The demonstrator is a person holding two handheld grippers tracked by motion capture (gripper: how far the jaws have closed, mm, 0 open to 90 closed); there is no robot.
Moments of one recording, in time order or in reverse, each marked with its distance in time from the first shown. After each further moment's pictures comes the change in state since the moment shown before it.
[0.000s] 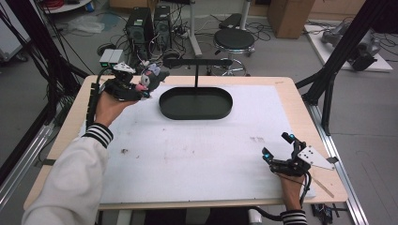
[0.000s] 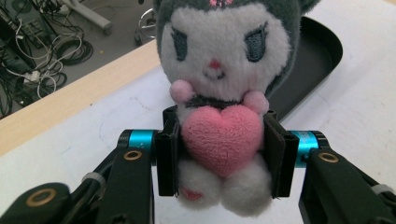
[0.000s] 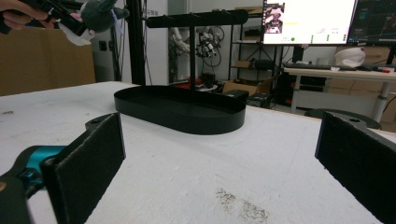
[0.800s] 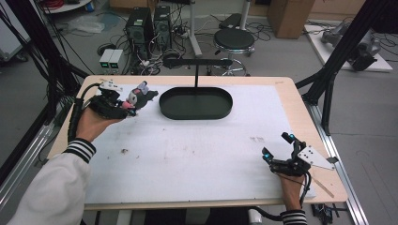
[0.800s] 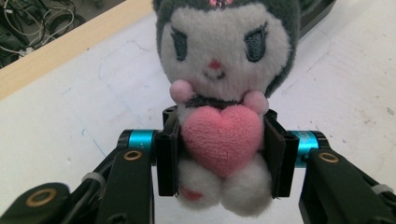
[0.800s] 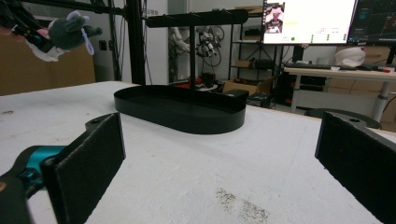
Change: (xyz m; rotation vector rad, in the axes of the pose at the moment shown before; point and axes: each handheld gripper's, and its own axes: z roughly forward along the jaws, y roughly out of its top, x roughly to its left) left arm 0.001 -0.050 -0.028 0.095 -0.011 0.044; right arm 0.000 0.000 0.000 0.000 -0.001 0.000
